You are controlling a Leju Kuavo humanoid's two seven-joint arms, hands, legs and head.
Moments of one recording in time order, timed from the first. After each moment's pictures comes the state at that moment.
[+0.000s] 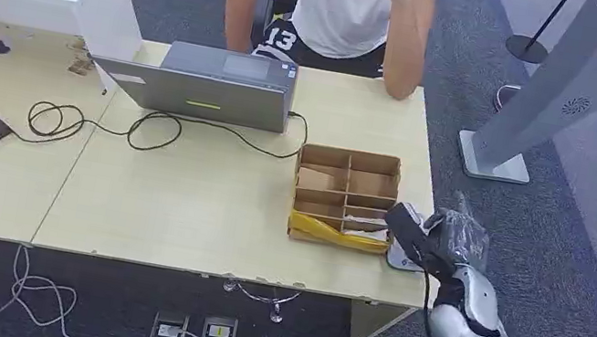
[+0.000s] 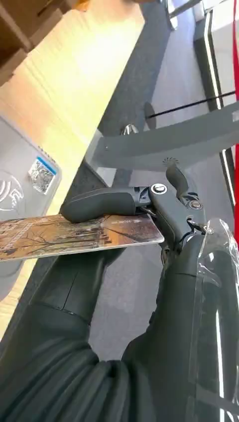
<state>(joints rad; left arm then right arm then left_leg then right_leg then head) -0.16 0.03 -1.23 -0.28 0.68 0.56 0.11 -0.54 -0.36 0.68 -1.06 0.69 -0.52 0.40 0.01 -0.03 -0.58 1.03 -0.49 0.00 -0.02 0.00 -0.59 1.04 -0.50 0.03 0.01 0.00</state>
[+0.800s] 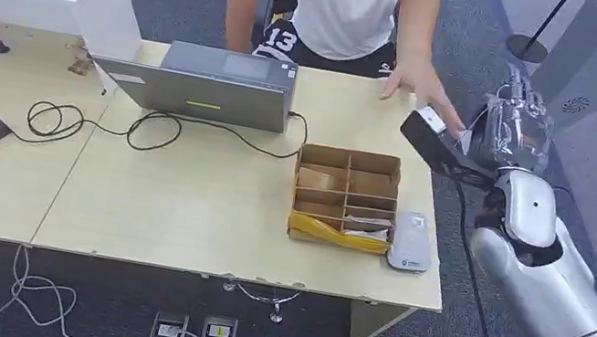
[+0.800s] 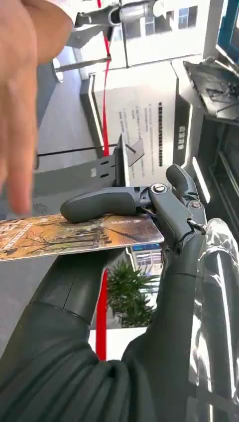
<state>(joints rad) -0.18 0.02 -1.23 -0.28 0.60 0.52 0.14 -0.87 -0.43 0.72 -1.31 0.97 -0.24 0.54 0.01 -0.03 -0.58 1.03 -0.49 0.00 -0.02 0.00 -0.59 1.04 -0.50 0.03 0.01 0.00</state>
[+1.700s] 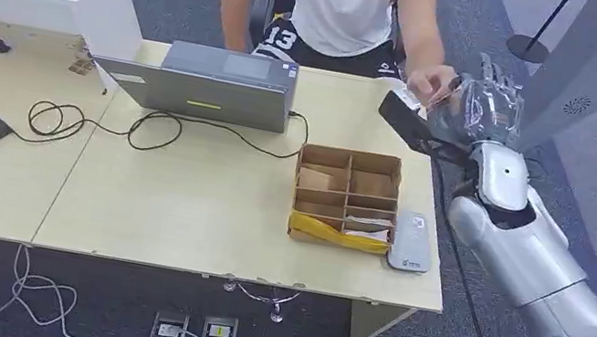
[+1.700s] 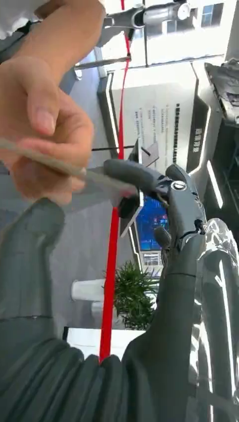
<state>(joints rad) -0.19 0.01 -1.23 -0.28 0.56 0.50 0.15 -1.01 -0.34 0.86 -1.08 0.87 -0.29 0.55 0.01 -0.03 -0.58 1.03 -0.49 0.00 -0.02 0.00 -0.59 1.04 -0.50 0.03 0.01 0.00</state>
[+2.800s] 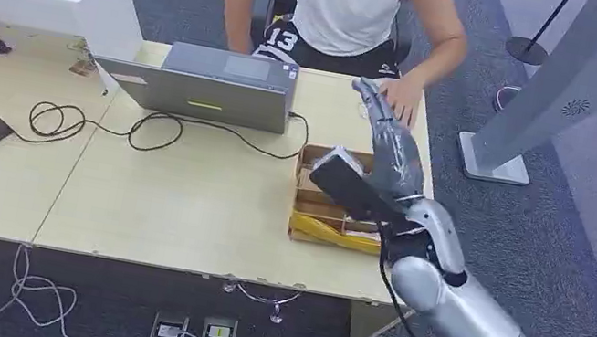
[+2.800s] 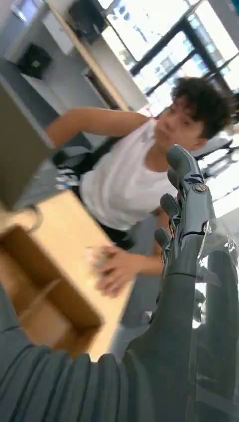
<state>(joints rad) -0.12 0.02 -1.21 -0.28 0.64 0.58 0.09 -0.72 -0.27 0.88 -1.46 0.44 -0.49 0.16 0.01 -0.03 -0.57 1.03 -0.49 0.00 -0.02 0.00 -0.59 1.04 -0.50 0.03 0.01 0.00</state>
